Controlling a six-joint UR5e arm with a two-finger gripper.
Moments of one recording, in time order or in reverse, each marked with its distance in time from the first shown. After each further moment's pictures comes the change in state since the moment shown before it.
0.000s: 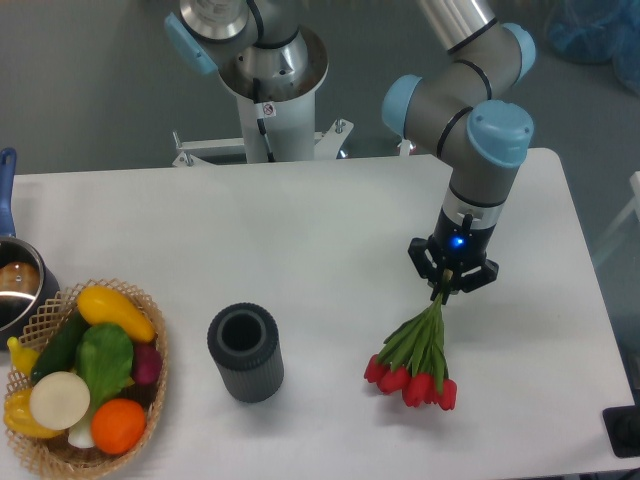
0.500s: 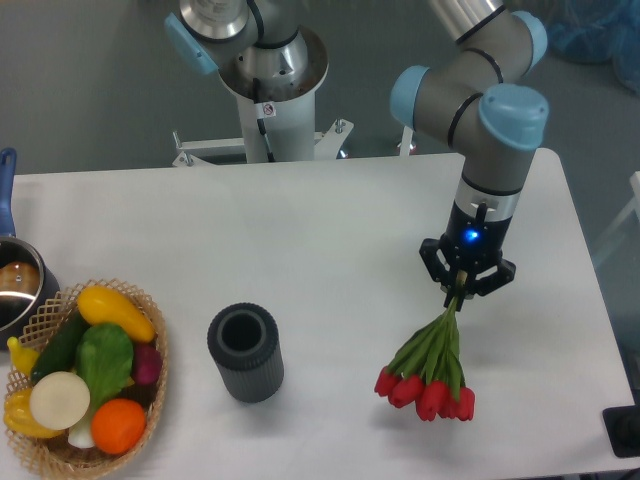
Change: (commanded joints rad) arm 0.006 0.005 0.091 0.014 -0.166 -0.002
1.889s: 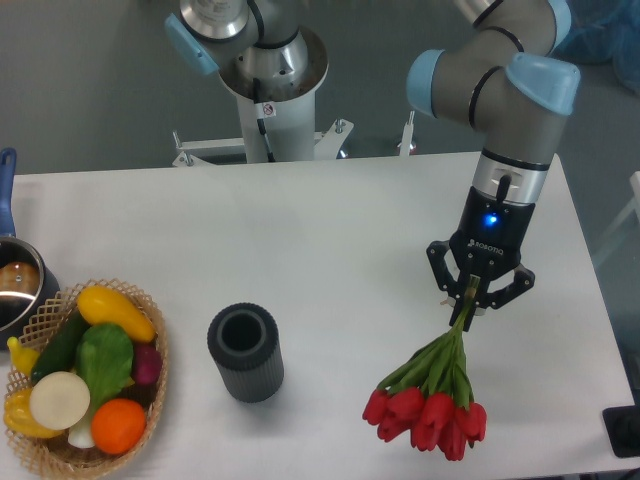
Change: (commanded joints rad) arm 0.005 -0.006 0.026 0.021 -0.132 0.009
